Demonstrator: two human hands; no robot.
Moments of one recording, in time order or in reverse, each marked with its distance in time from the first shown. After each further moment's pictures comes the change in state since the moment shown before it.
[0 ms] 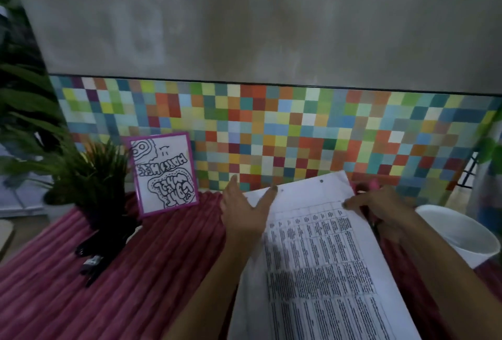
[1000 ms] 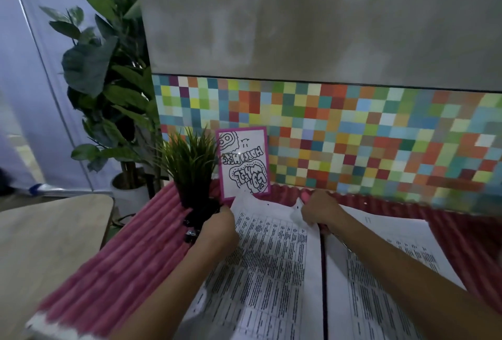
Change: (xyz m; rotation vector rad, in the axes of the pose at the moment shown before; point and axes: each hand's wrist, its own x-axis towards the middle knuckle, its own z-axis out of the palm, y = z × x) left_hand 0.002 -0.059 -0.203 0.930 -0.331 -0.229; right_hand -0.041 0.005 0.236 -0.915 -0.212 -0.098
